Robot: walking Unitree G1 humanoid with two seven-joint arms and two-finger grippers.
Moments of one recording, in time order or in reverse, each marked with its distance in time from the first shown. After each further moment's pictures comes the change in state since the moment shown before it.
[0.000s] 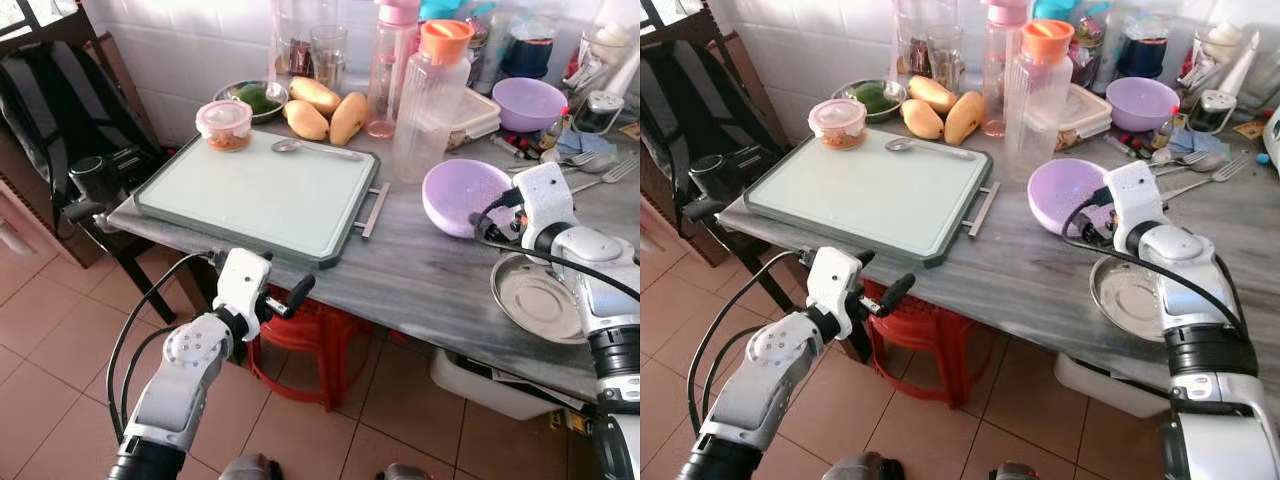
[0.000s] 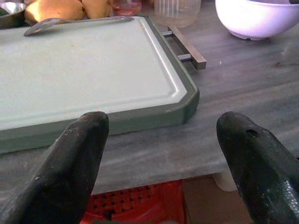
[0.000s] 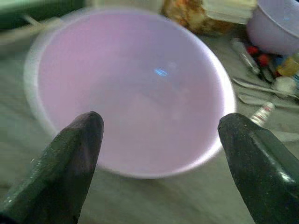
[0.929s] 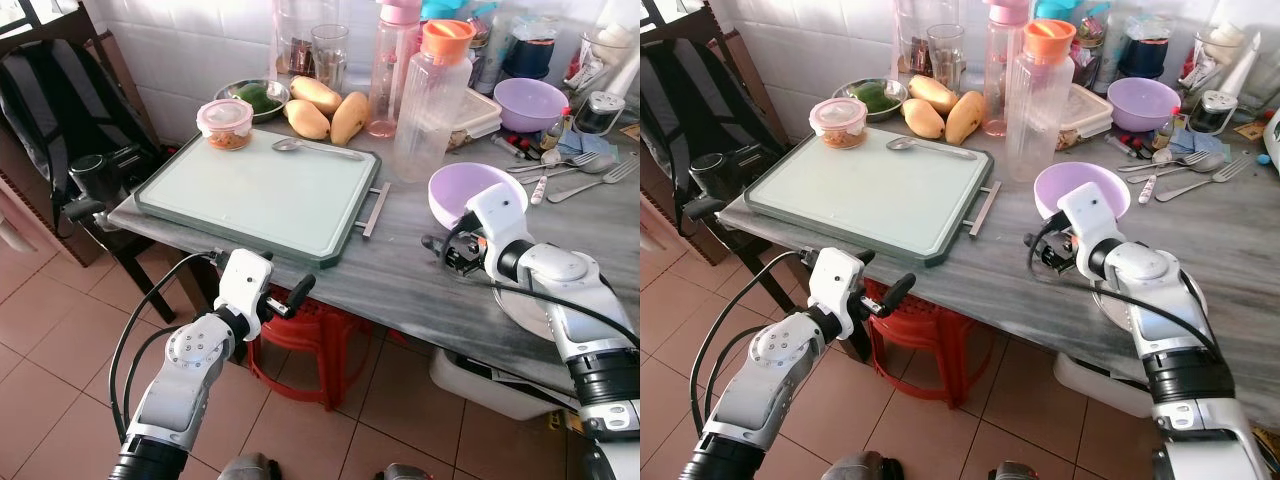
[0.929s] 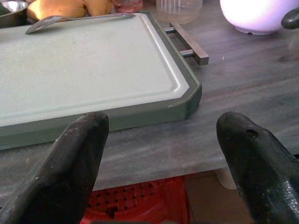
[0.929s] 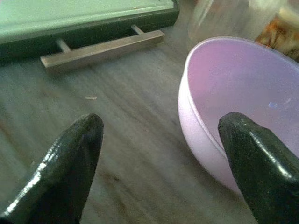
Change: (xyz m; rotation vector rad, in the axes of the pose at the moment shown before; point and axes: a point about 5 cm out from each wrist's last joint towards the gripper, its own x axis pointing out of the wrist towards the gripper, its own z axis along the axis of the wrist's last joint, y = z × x) left arm 0.000 -0.001 -0.004 0.014 0.014 0.009; right arm -0.002 0.046 -0.007 -0.139 -0.062 0.229
